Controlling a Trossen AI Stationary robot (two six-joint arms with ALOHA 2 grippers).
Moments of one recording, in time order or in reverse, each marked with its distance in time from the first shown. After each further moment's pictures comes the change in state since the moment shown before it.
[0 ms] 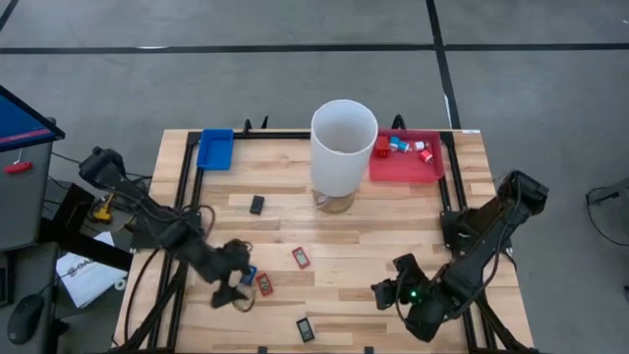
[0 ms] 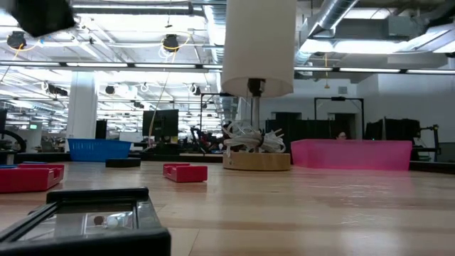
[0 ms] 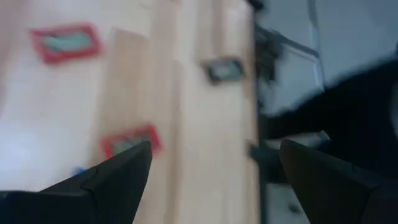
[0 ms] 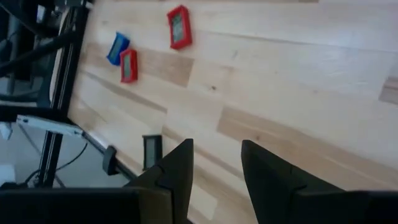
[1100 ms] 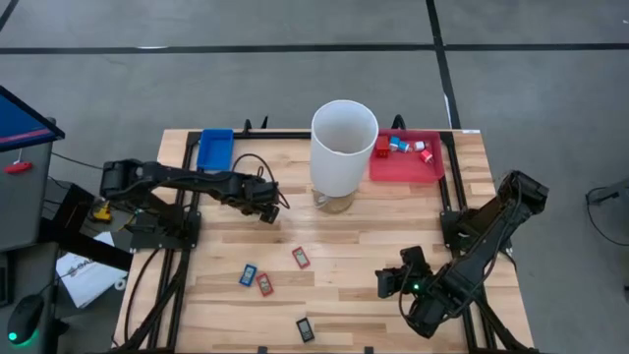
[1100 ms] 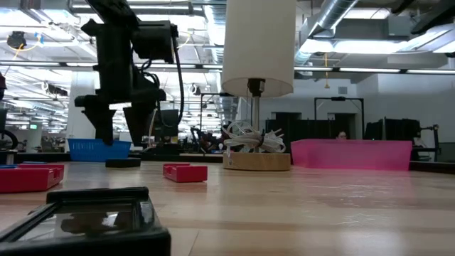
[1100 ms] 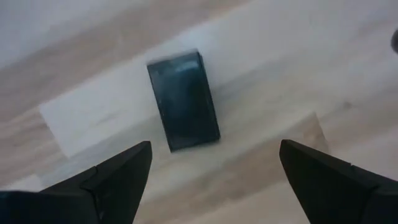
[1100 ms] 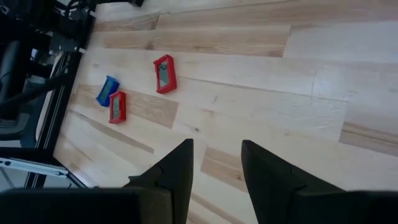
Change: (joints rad) left arm 0.780 0.328 0.000 -0.295 -0.074 -0.192; right arm 0.003 -0.001 0.024 -0.182 0.099 0.105
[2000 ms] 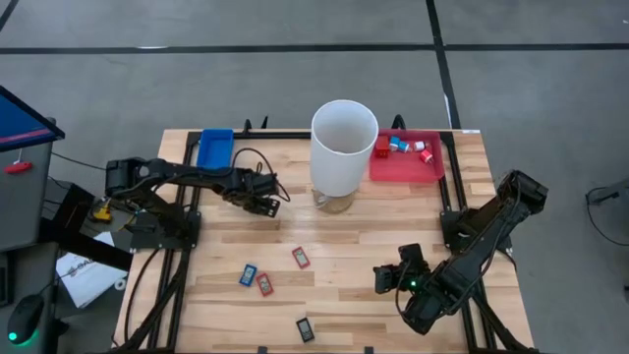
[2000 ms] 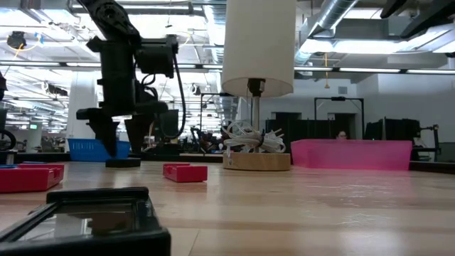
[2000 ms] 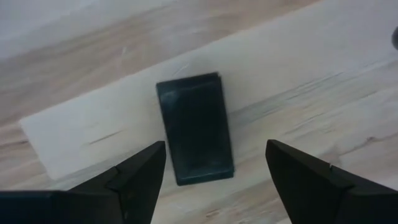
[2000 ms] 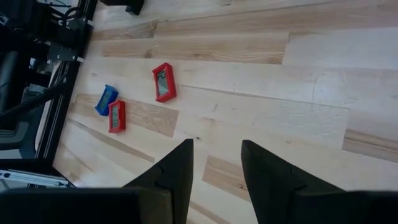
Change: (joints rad) left arm 0.105 0.033 -0.054 0.106 0.061 0.031; right arm -0.027 -0.001 0.000 0.000 0.001 0.003
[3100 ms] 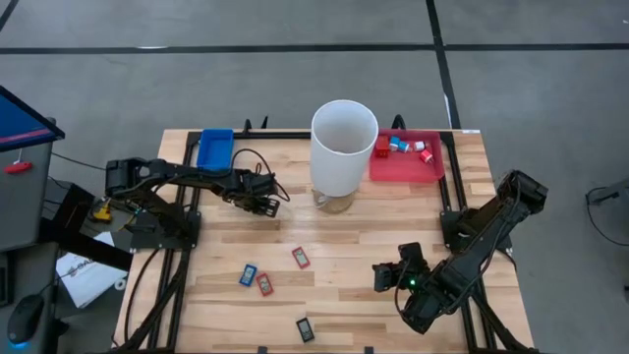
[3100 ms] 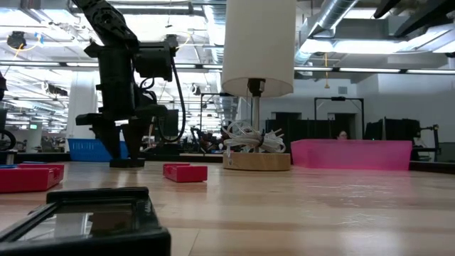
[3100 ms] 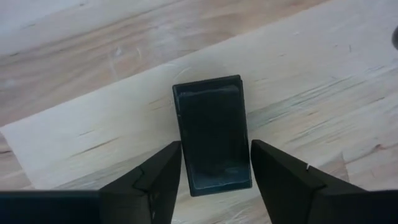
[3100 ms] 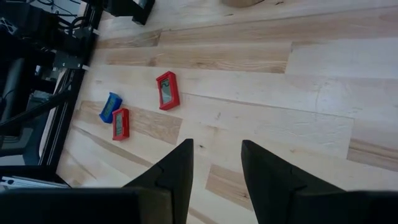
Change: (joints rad) left arm 0.006 0.000 -0.042 0.072 0.009 0.006; right arm -0.006 0.000 0.000 -0.003 0.029 -0.001
